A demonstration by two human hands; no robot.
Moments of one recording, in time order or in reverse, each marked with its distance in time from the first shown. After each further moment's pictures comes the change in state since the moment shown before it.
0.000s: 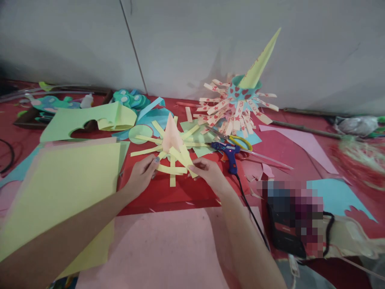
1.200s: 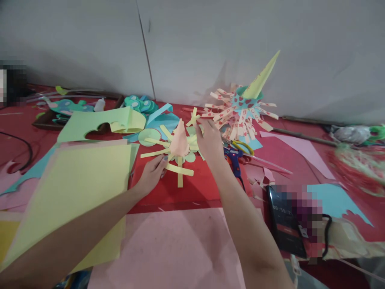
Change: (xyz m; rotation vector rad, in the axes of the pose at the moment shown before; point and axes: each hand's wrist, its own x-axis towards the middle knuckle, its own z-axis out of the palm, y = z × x) left_hand 0.003 -0.008 0.004 -0.251 -0.009 -0.018; right_hand 0.070 -0.075 0.023 -0.937 0.516 -0.680
